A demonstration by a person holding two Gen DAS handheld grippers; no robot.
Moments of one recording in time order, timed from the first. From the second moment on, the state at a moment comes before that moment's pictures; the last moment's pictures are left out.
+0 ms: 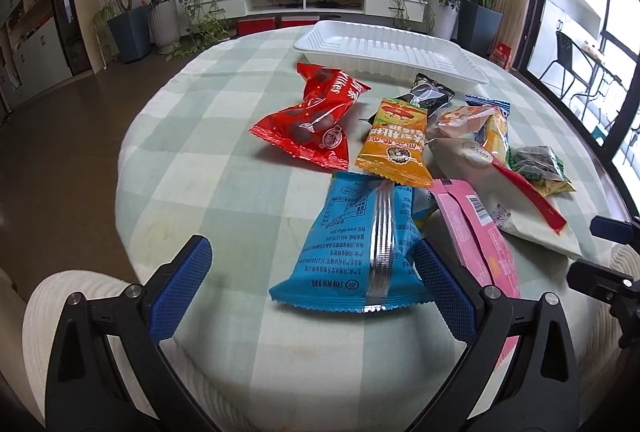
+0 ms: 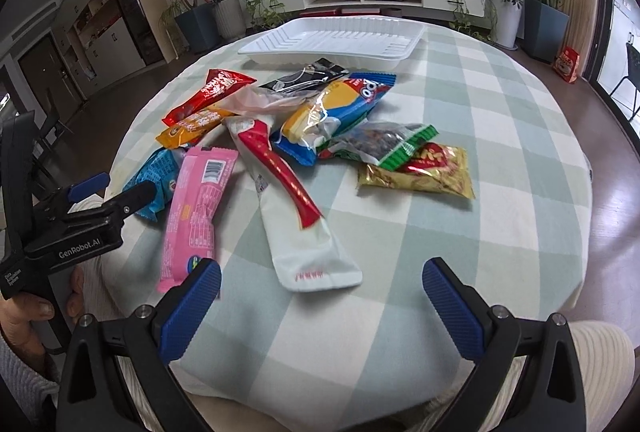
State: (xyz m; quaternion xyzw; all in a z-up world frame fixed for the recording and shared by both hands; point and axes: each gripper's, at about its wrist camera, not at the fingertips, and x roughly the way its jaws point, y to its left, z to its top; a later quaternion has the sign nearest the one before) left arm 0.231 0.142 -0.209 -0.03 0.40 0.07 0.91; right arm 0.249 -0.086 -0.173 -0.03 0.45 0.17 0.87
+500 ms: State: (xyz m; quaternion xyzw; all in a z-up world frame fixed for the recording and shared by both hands) left arm 0.262 0.144 -0.236 -0.02 0.43 0.04 0.90; right arm 0.292 -0.058 -0.197 -0.07 0.49 0.20 0.85
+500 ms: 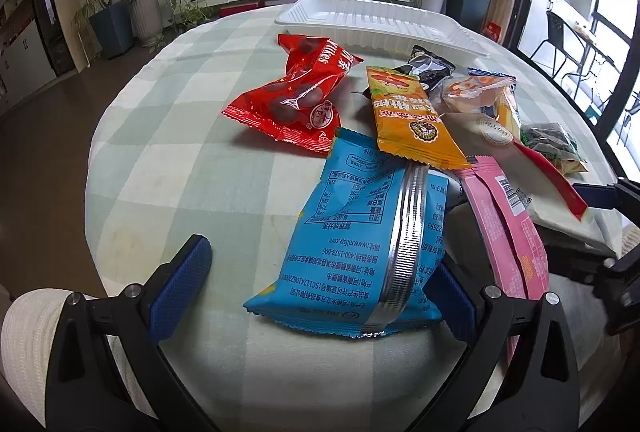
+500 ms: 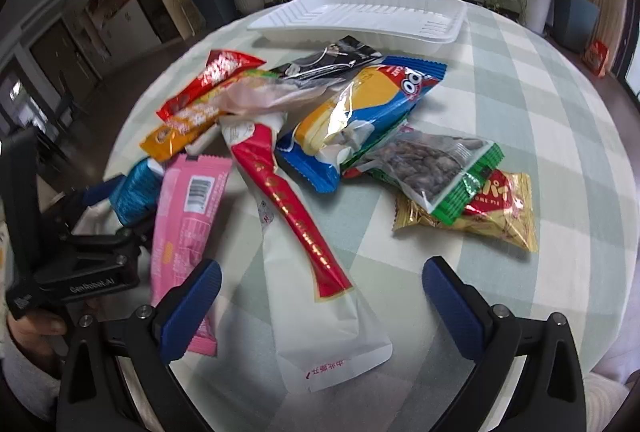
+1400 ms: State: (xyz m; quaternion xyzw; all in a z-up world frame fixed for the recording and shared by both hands) left arm 0.262 0.136 -0.229 -0.02 0.42 -0.01 0.91; right arm 0.302 -0.042 -0.195 -0.12 0.47 0.21 0.85
